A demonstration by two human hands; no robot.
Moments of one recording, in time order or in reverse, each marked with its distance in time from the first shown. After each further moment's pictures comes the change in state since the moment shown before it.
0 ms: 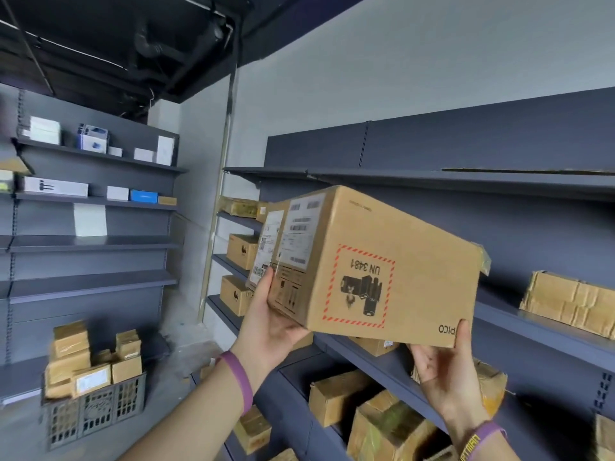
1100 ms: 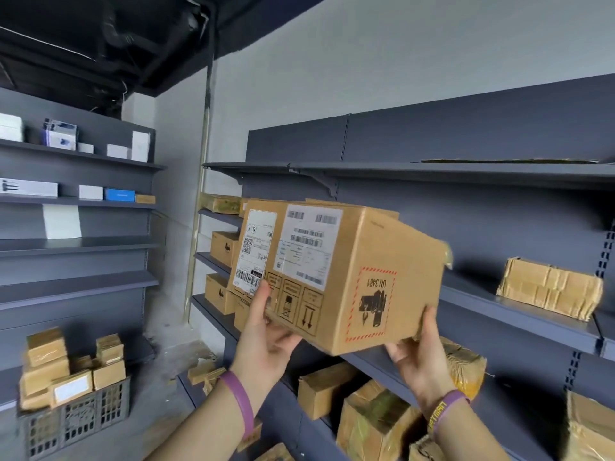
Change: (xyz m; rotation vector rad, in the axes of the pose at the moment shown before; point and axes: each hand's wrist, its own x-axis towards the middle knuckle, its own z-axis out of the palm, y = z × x) left_hand -0.005 -0.034 -0.003 -0.017 0.067 0.137; right_hand 0.012 0.007 0.009 -0.061 0.033 0.043
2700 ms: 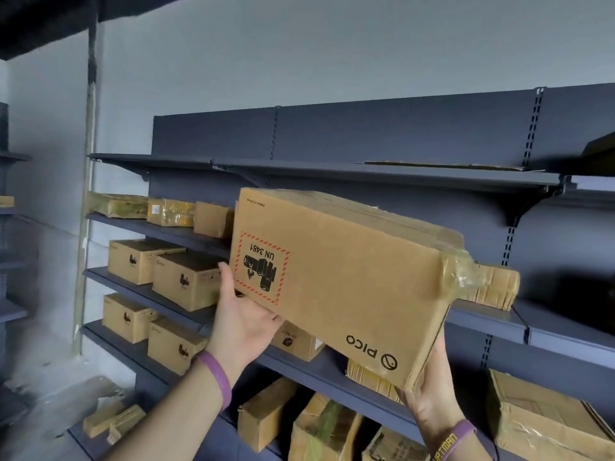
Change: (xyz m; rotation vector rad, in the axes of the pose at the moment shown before) left_hand 0.135 -0.007 0.026 -0.035 -0.312 -0.328; right_hand 0.021 -0.030 -0.006 0.003 0.022 -0.173
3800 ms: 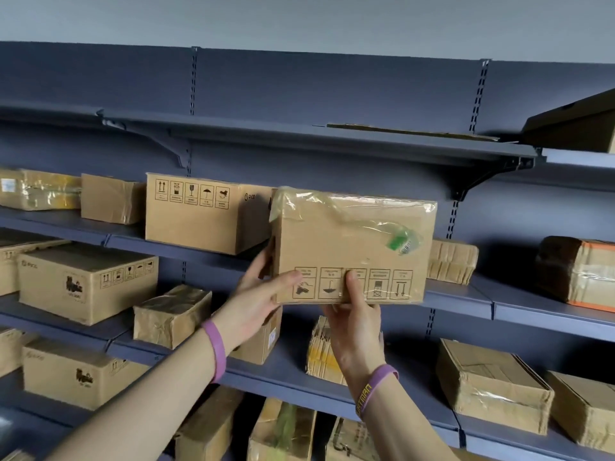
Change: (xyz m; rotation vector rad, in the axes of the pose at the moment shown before) left_hand 0.146 -0.043 -0.028 0.511 -0.277 -0.118; right_hand 0.122 0.062 0.021 -0.088 0.318 -0.412
